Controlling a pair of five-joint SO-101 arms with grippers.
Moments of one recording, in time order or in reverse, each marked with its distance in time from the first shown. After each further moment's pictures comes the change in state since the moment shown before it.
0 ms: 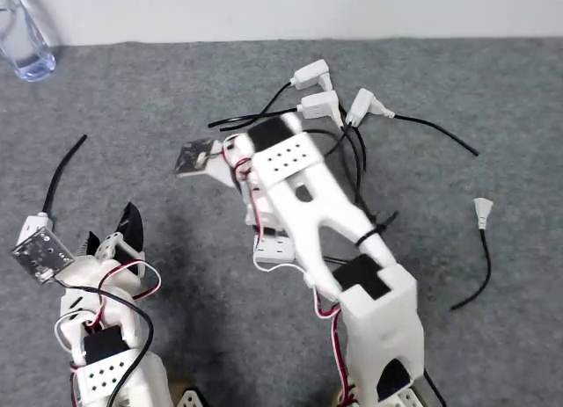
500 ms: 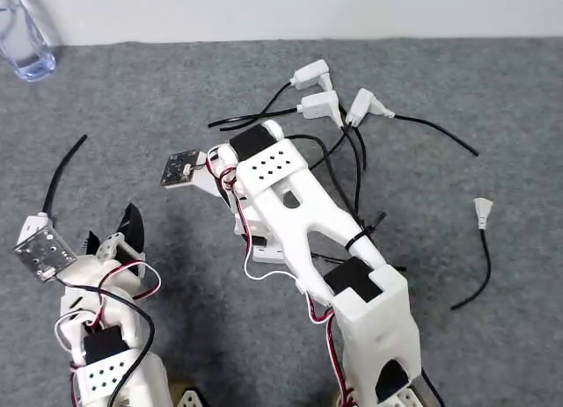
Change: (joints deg) left arm 0.0 0.0 0.0 0.0 -1.9; right arm -2.5 0.4 -0.3 0.7 -1.4
